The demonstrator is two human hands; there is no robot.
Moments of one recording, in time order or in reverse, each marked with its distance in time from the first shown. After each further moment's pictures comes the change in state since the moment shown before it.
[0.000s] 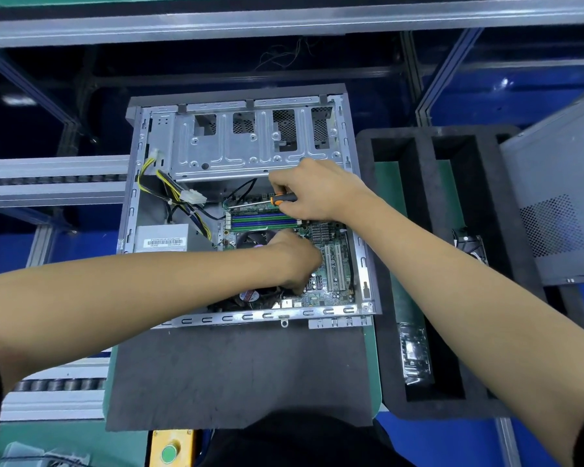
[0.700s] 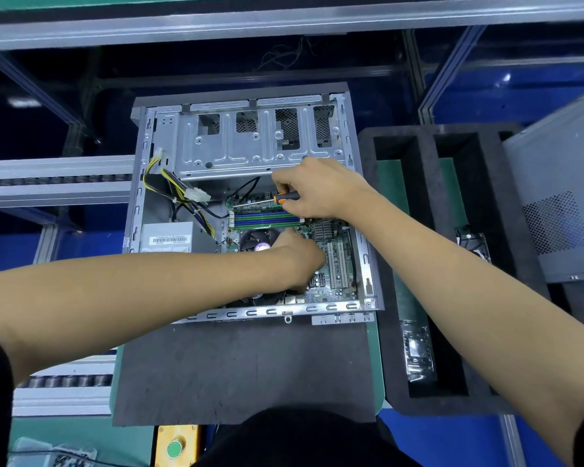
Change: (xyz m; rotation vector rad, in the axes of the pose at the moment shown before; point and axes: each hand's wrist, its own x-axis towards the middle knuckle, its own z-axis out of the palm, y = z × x) left_hand 0.016 0.007 0.018 0.051 0.036 -0.094; right_hand -0.001 -0.002 -0.002 0.014 -0.013 0.017
